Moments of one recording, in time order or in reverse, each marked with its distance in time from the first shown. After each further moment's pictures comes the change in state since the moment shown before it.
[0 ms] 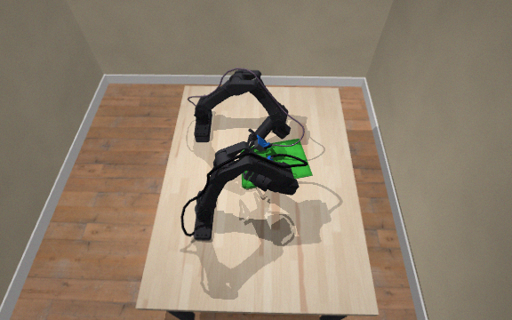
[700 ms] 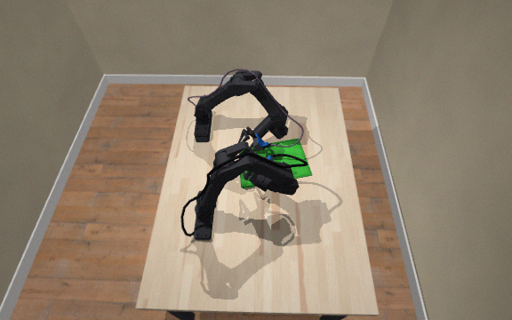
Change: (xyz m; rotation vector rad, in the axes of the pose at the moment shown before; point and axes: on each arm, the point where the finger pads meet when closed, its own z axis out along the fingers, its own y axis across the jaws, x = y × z) left arm 0.000 -0.022 0.002 0.099 -0.011 -0.078; right arm 0.000 0.000 0.000 0.000 0.000 0.000
